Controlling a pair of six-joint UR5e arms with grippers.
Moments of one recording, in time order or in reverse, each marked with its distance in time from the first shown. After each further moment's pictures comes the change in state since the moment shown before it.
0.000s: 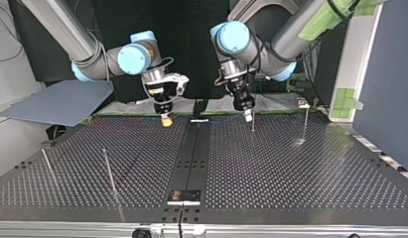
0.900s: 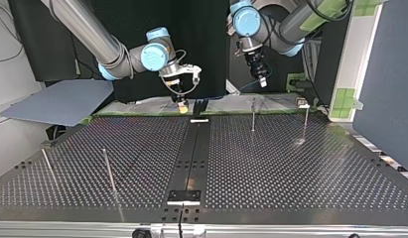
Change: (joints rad) left arm 0.062 -0.081 -0.283 0.039 0.014 -0.058; right arm 0.062 0.134 0.000 -0.031 0.004 -0.033
